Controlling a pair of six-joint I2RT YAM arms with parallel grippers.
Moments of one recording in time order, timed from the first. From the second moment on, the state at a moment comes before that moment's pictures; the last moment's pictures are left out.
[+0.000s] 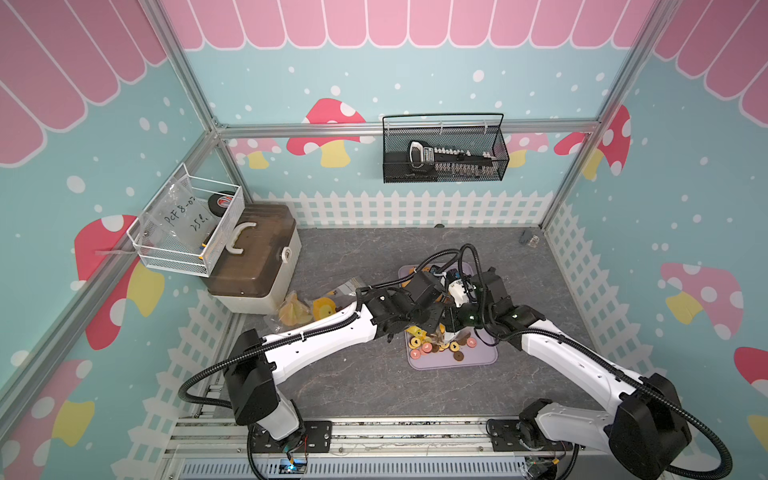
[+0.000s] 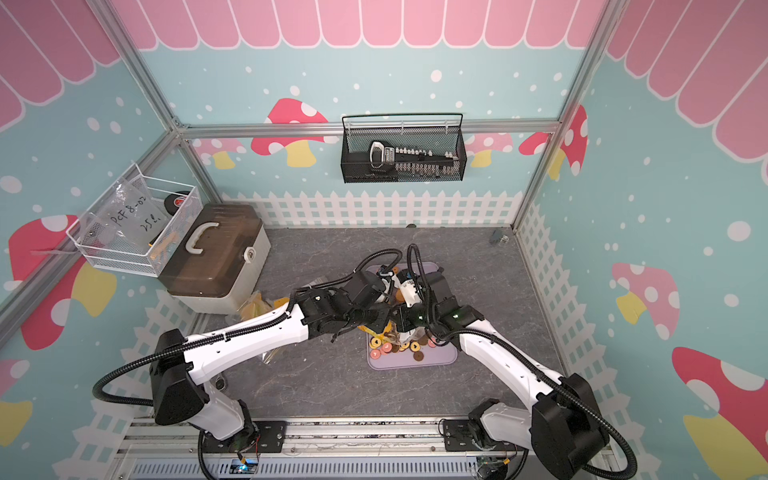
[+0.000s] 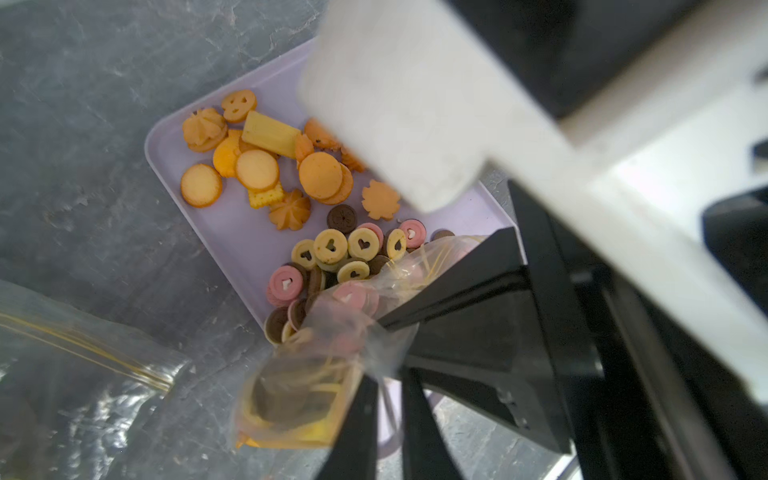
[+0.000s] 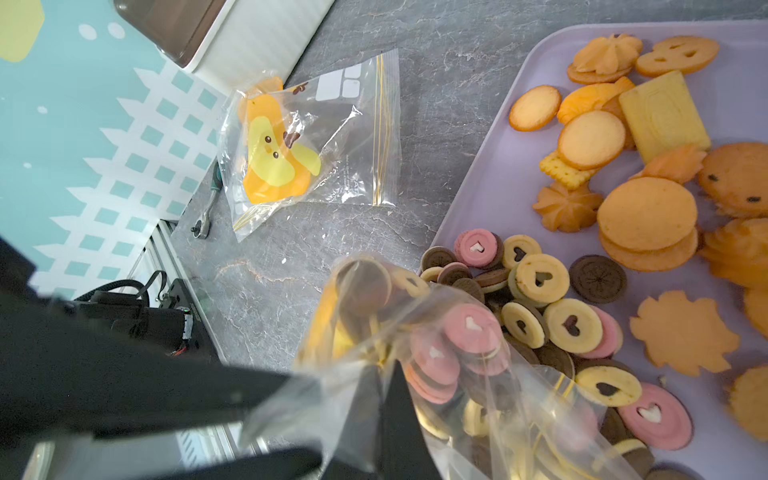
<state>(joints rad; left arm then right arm) -0.99 1.60 1.38 -0.62 -0.12 -0.40 0.53 1.21 0.80 -0.29 -0.46 0.30</state>
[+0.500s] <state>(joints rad) -0.87 1.24 0.99 -0.54 -0.16 -0.44 0.53 1.23 0.75 -0.18 -0.46 0.39</state>
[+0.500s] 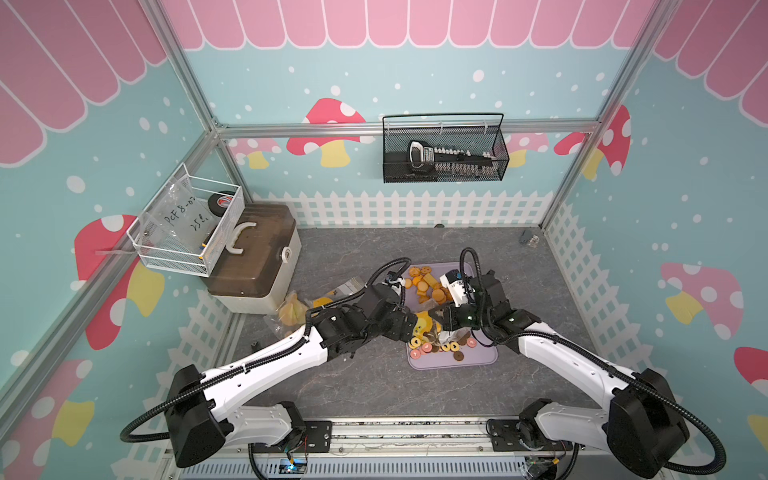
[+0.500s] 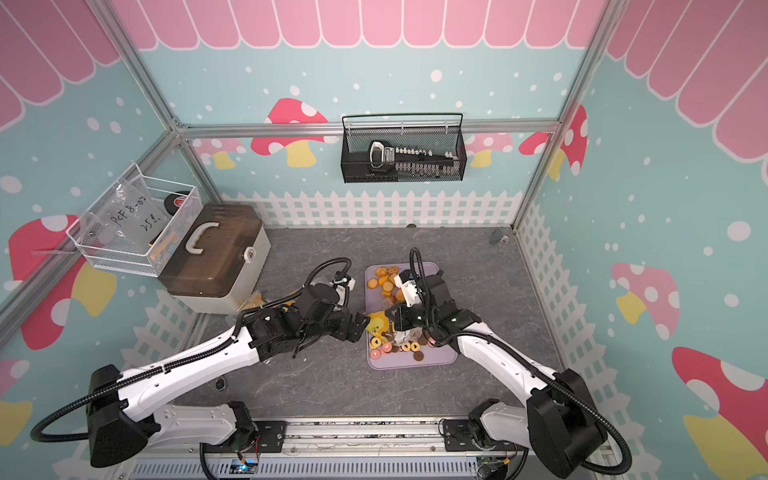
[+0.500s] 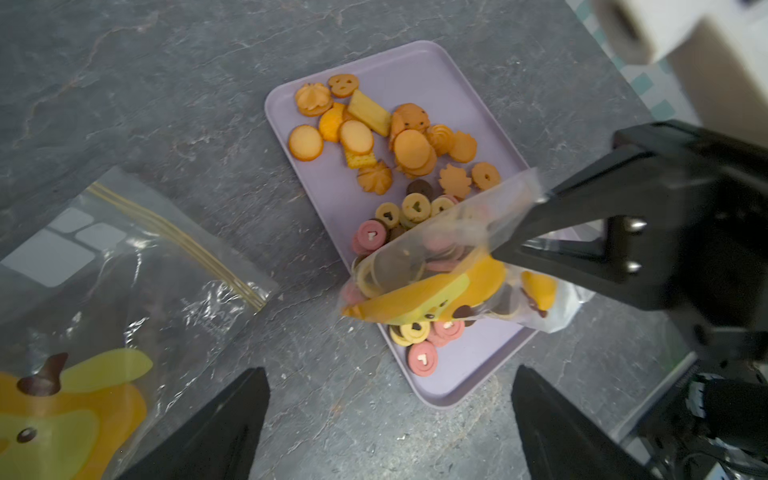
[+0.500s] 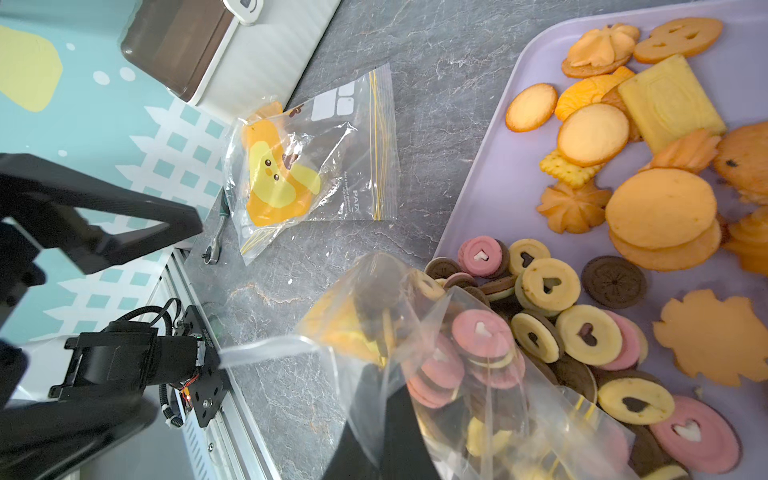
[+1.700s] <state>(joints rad) -0.80 1.51 0.99 -0.25 0.13 -0.24 0.53 1.23 0.74 -0.15 -0.47 0.42</state>
